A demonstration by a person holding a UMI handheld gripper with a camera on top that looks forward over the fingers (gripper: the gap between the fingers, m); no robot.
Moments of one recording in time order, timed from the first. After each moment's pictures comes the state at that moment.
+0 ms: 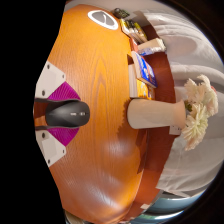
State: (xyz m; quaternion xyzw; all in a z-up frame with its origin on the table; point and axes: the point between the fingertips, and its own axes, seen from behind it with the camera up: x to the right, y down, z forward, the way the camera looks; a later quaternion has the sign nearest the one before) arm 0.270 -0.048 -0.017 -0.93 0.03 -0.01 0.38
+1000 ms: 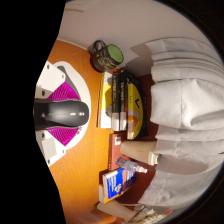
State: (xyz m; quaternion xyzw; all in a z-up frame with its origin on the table) arm -0.223 0.077 0.036 -0.92 -0.04 0.05 0.38
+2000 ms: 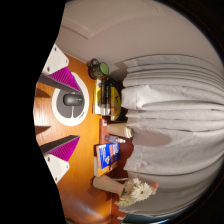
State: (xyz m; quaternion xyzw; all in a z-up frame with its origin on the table) arm -0.161 -0.045 0.180 -0.89 -0.03 0.05 0.46
